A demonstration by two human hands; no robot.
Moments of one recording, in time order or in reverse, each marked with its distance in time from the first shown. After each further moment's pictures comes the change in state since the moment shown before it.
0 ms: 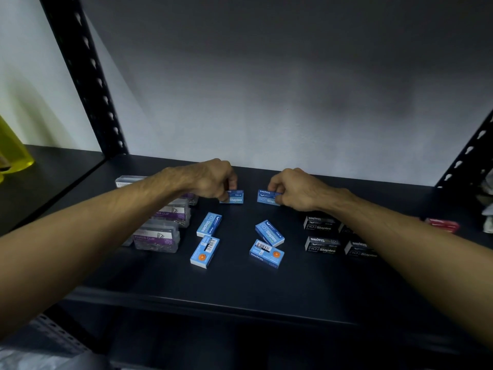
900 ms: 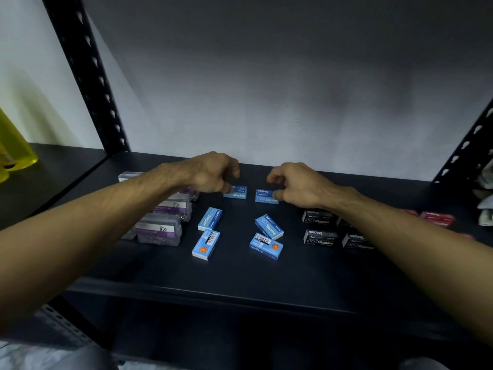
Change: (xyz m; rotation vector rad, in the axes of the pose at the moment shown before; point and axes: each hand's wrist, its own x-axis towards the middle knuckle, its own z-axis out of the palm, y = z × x) left_hand -0.012 -0.001 -0.005 -0.010 0.087 0.039; right_hand -0.018 -0.006 -0.004 0.028 0.095 -0.052
